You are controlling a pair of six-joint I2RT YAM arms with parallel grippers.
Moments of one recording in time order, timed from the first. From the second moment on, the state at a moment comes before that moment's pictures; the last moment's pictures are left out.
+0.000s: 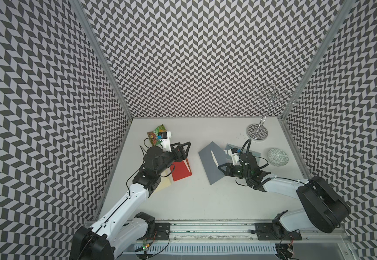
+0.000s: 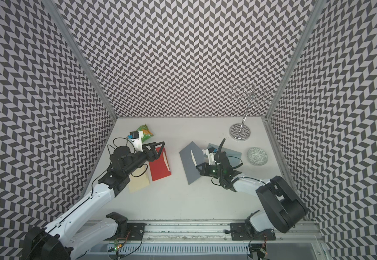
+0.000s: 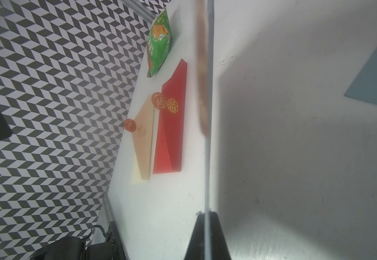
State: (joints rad) left arm -0.38 0.96 0.62 0.19 0.22 -0.56; right arm 0.53 1.49 0.54 0.38 -0.43 0.74
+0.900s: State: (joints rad) left arm -0.38 0.90 0.56 0.21 0.21 -0.54; right arm 0.53 1.62 0.74 0.29 -0.28 0.68
